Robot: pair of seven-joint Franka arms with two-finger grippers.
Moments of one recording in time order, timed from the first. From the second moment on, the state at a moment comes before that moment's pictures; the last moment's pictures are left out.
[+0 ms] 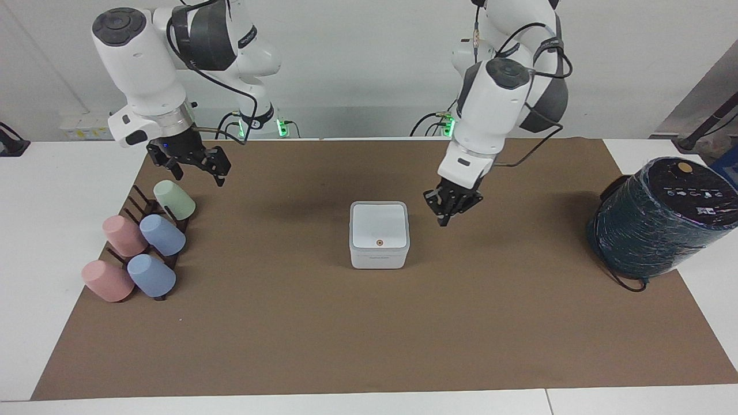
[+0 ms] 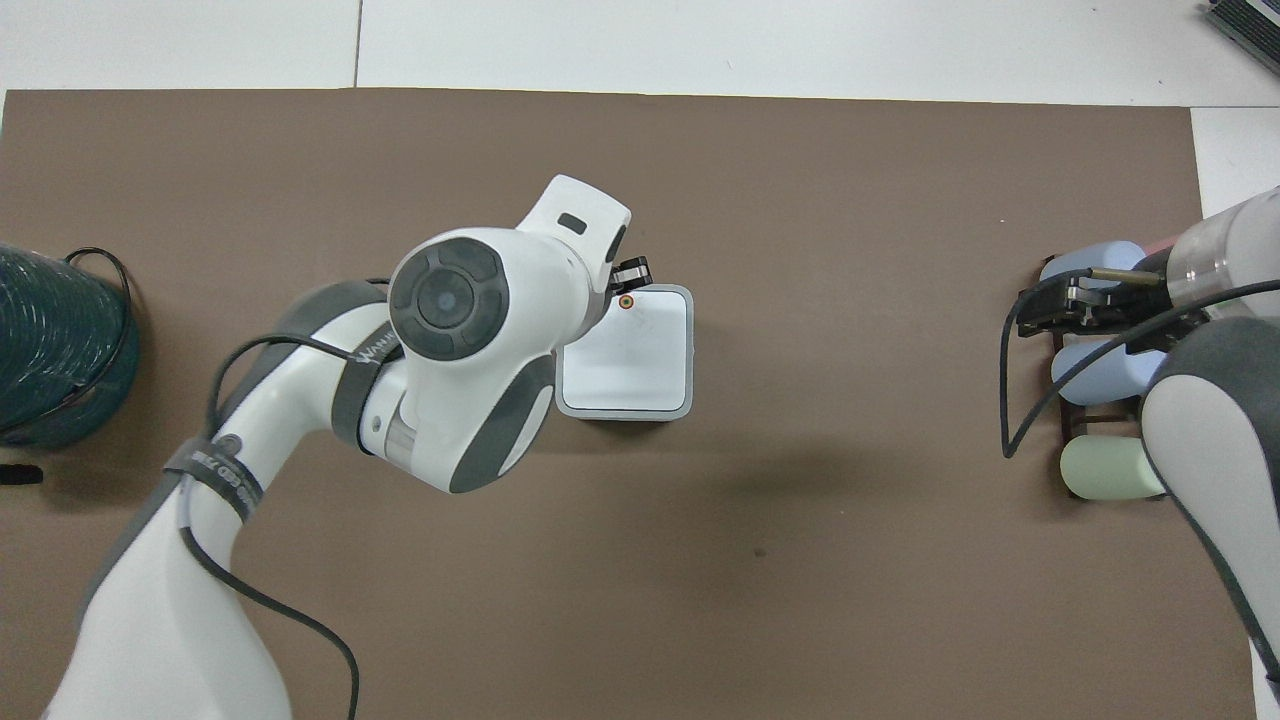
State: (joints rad) left arm -0.37 0.21 0.00 -1.58 -0.08 1.95 -0.40; right arm 0.00 -0.01 0.06 -1.74 -0.04 1.73 0.25
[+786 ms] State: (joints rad) left arm -0.17 0.06 -0.01 -1.58 0.00 1.74 -0.11; right arm 0.00 -0.01 0.06 -1.74 -0.04 1.73 0.25
